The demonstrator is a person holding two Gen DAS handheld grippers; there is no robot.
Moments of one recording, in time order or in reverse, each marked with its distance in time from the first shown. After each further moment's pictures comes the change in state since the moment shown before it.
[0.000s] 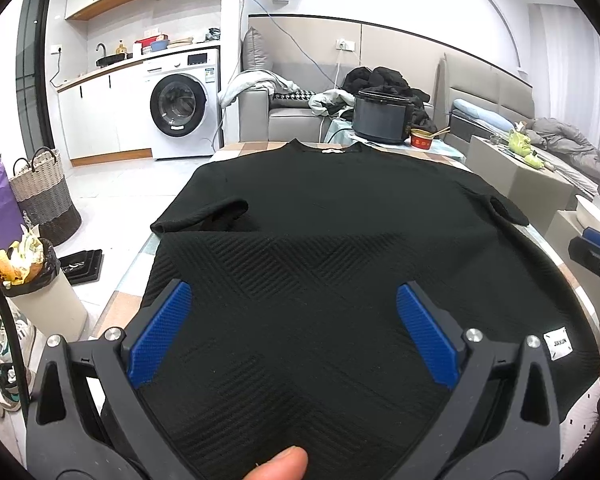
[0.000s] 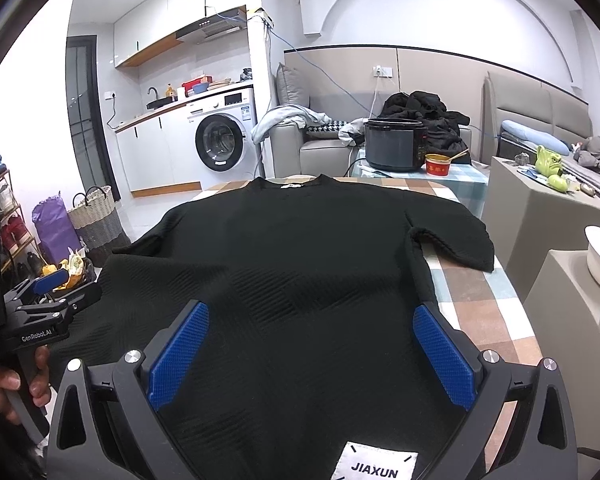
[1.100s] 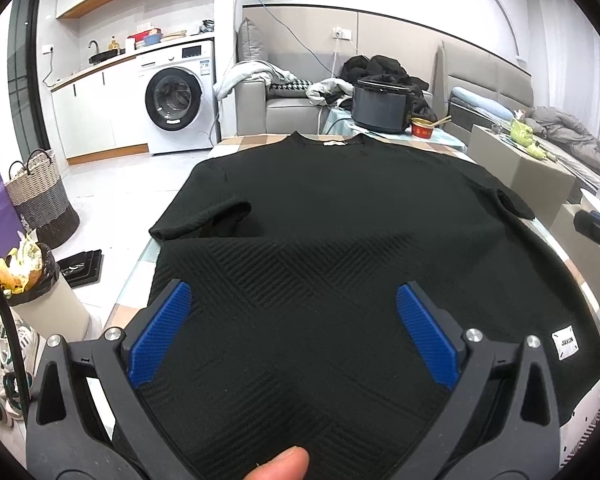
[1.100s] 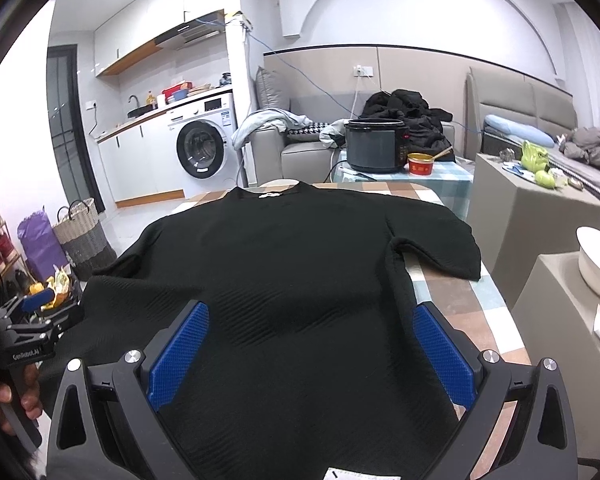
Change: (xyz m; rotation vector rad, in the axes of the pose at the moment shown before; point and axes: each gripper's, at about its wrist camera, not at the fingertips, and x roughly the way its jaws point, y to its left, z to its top) left arm 0.030 0.013 0.015 0.032 0.040 -0.011; right arm 0.013 -0.018 0.018 0.057 -0.004 -0.049
